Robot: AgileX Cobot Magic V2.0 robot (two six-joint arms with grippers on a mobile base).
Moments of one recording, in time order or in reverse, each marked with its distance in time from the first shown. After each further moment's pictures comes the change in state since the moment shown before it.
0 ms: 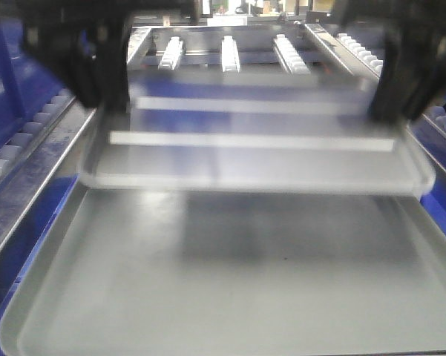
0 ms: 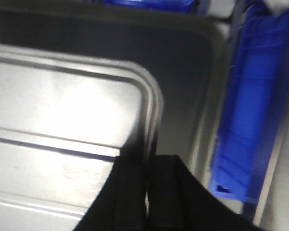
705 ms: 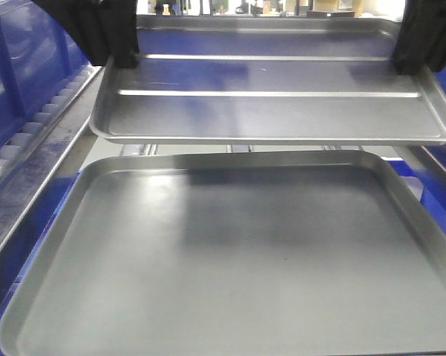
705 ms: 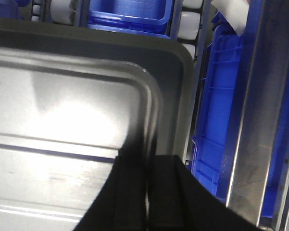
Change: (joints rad) left arm -0.037 0.000 -0.078 0.026 0.083 -0.035; right arm 0.037 -0.039 -0.062 -0.099 0.085 0.069
